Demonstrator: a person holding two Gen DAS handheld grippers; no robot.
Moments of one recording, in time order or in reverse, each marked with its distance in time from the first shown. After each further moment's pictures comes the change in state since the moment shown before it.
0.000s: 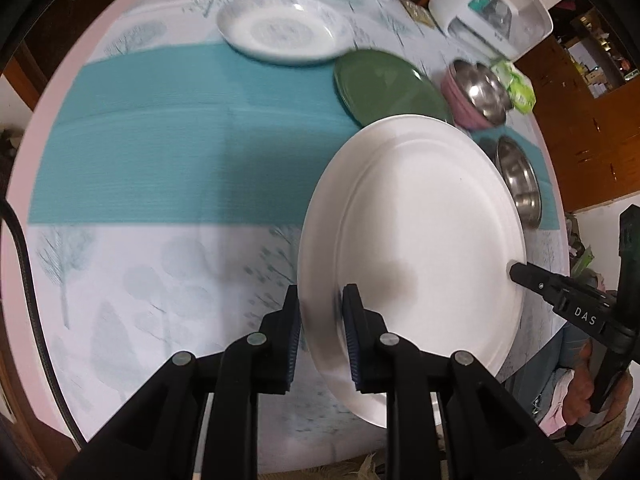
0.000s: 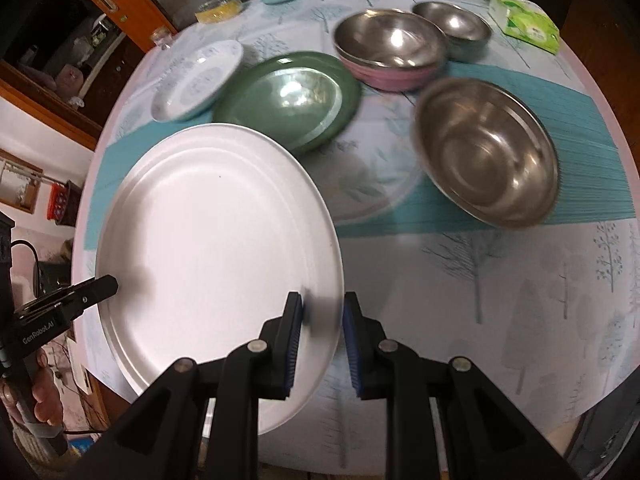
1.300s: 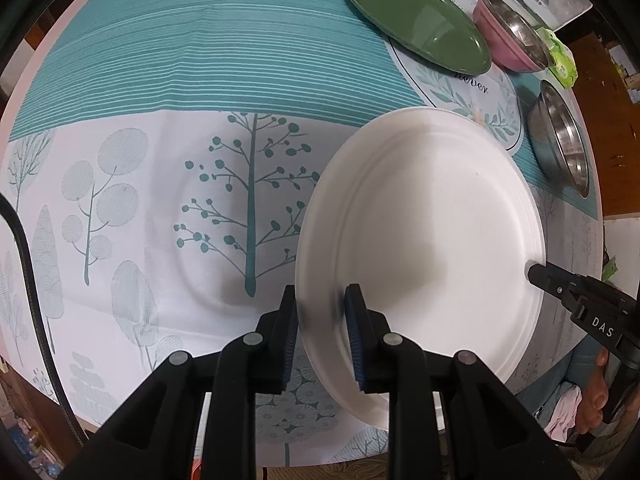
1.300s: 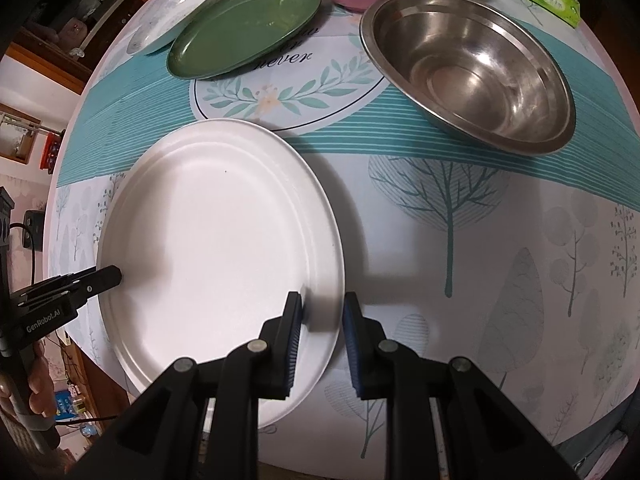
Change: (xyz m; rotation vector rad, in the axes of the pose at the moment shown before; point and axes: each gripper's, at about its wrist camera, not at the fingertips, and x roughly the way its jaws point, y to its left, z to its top) left arm 0.074 -0.027 -0.045 -0.100 0.097 0.097; right arm 0.047 -0.047 -0.029 -0.098 0.121 0.006
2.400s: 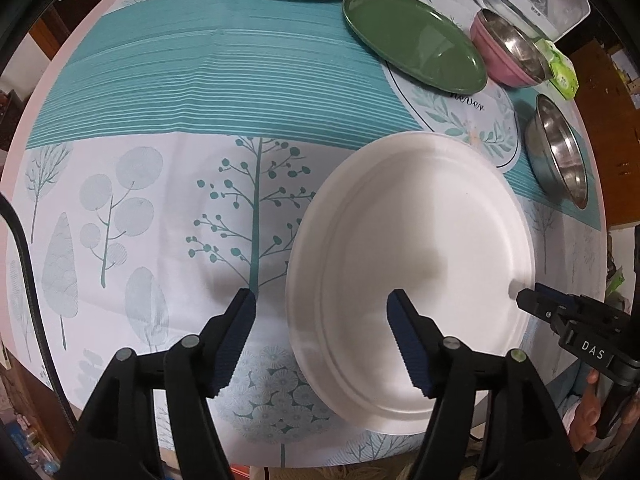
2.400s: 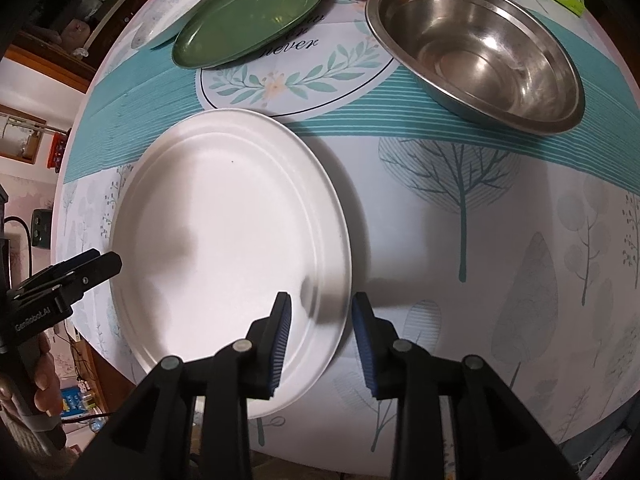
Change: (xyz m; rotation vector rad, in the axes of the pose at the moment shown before) left arm -0.016 -0.010 0.006 -0.013 -0.068 0.032; right arm 0.007 -0.007 0.000 0.008 0.023 0.042
